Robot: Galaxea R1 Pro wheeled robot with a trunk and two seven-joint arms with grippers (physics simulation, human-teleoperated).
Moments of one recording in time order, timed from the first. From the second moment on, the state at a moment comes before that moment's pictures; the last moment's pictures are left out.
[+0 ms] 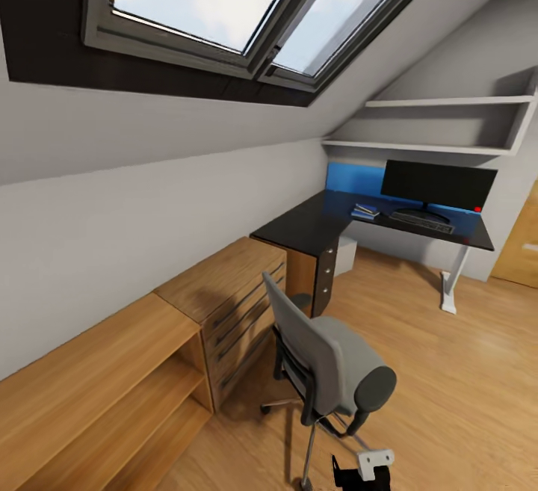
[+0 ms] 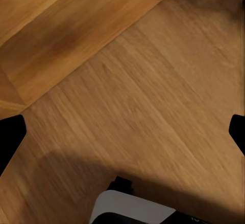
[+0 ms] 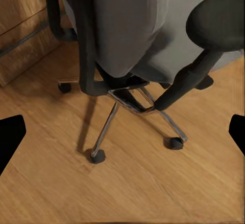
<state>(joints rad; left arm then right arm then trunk) -0.27 0.01 -0.82 -0.34 0.94 -0.19 0.50 -0.45 0.05 0.24 0.02 -0.11 -0.59 -0.10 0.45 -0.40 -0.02</state>
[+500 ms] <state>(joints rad) -0.27 0.01 -0.82 -0.34 0.94 -0.19 0.50 -0.45 0.05 0.24 0.02 -0.11 -0.59 -0.10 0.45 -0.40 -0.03</state>
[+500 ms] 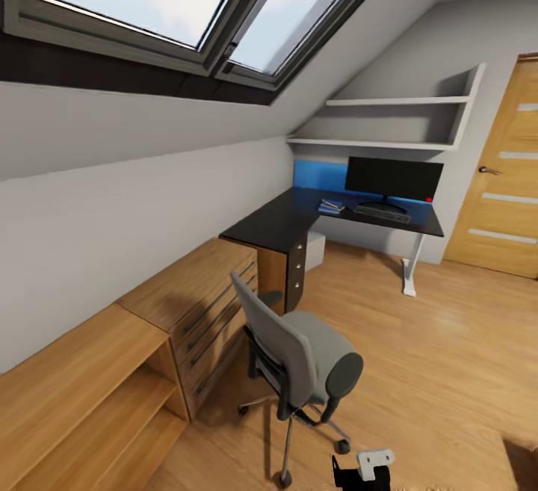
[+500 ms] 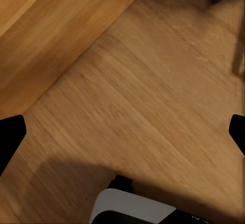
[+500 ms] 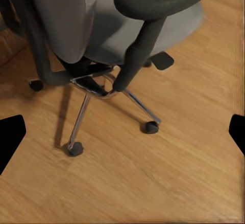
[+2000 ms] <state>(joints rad) -0.27 0.01 -0.82 -0.34 0.94 -0.19 0.50 -0.45 0.05 0.24 0.02 -0.11 -0.59 -0.10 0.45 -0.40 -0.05</state>
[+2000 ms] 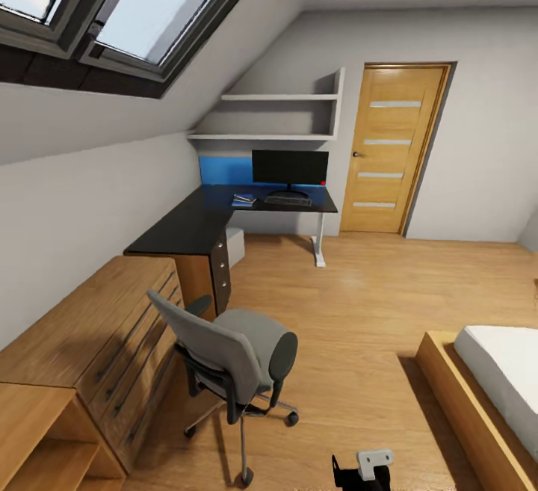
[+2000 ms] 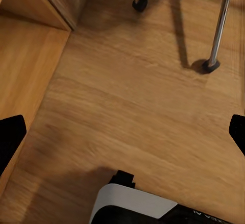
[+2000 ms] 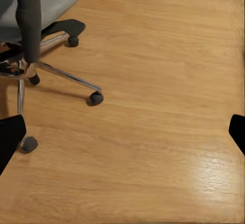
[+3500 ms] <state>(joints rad) -0.27 0.01 -0.82 -0.34 0.94 -0.19 0.50 -0.45 0.05 0.24 0.02 -0.11 -0.59 -0.10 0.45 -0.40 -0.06</state>
